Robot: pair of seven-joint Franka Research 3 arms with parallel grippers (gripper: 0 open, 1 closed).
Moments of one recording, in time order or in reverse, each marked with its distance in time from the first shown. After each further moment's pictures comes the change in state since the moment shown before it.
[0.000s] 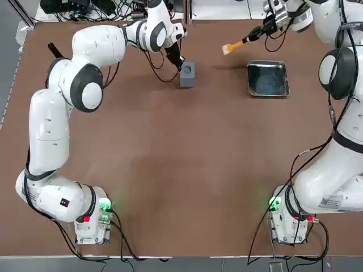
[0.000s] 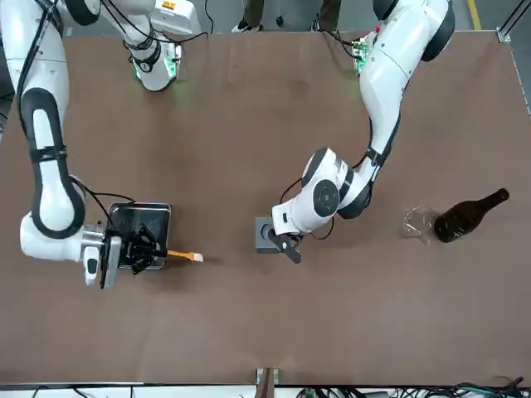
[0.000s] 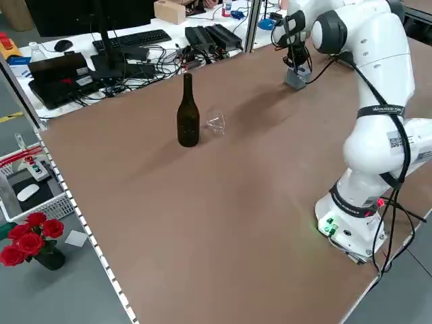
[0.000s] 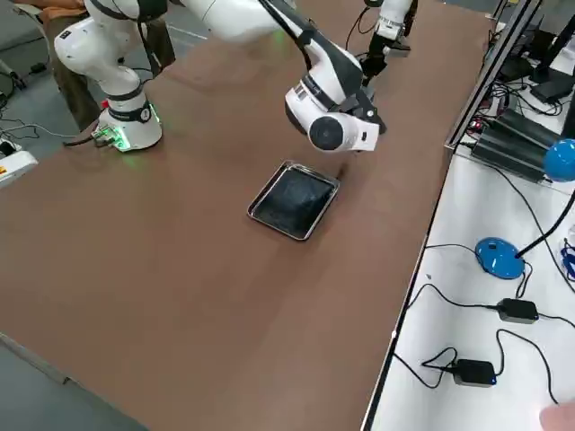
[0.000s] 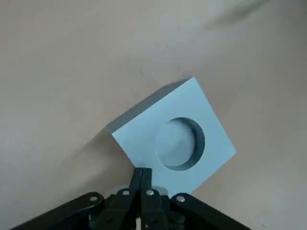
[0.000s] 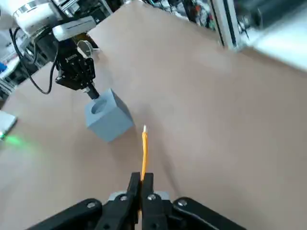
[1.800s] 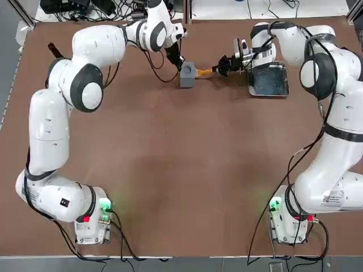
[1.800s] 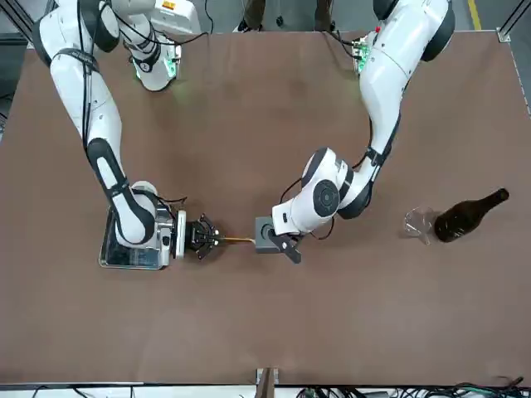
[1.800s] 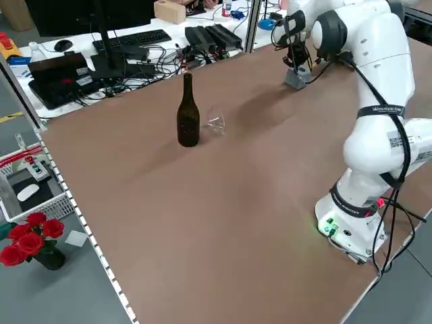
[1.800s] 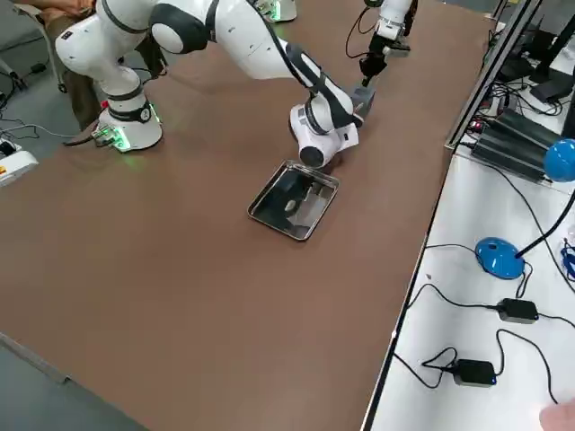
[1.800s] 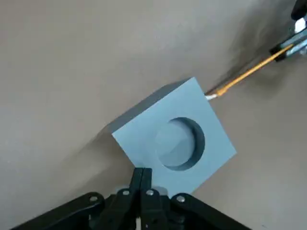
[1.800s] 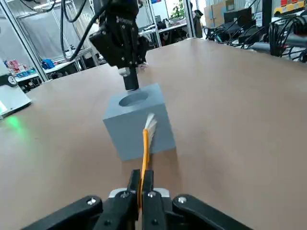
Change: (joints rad) left arm 0.000 0.000 0.000 0.000 0.000 0.000 0.000; right arm 0.052 0.216 0.167 -0.130 0.346 0.100 -0.653
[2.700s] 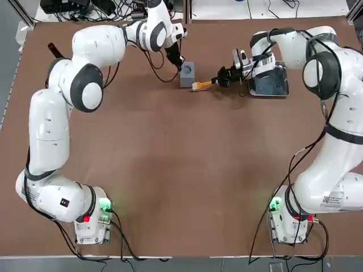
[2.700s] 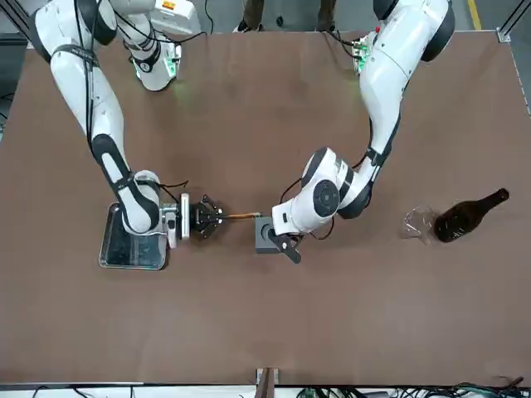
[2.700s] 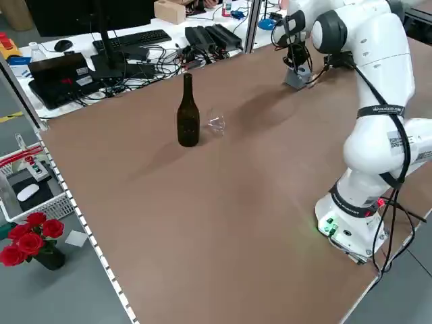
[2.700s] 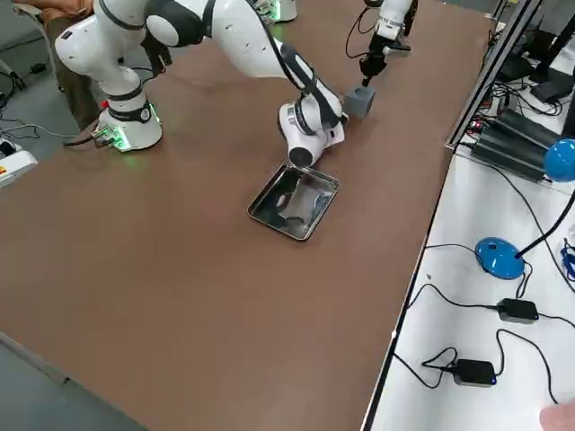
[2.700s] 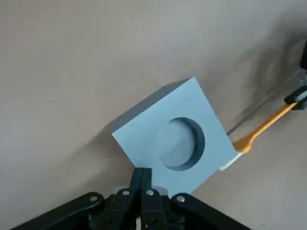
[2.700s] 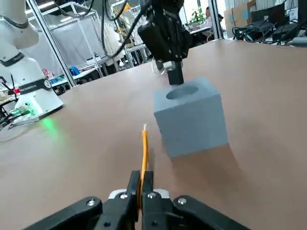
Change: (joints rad) left arm 0.000 0.000 0.000 0.000 0.000 0.000 -0.002; right arm -0.010 -0.056 0.004 -0.133 0.010 -0.080 -0.063
